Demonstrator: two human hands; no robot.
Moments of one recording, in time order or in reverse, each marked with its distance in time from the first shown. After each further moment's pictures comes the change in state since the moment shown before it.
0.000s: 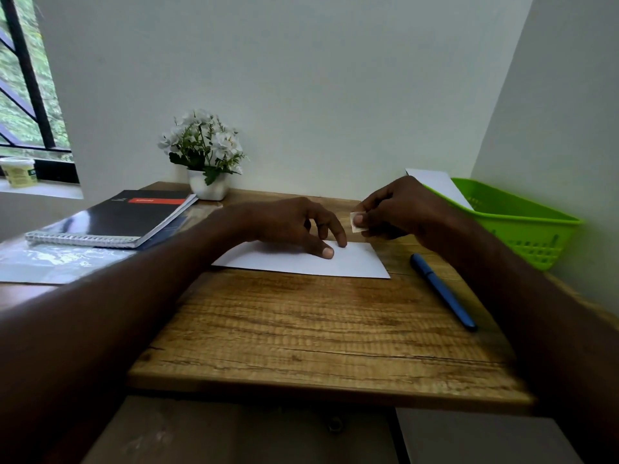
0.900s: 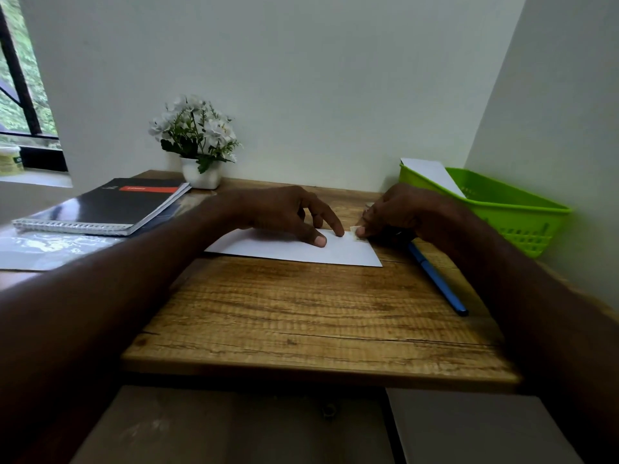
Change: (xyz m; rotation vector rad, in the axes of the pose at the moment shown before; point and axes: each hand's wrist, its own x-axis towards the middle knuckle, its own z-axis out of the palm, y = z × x) left_hand 0.001 -0.004 -0.001 -0.031 -0.037 -0.008; right_hand -0.002 0.002 0.000 -0.199 -0.092 0.260
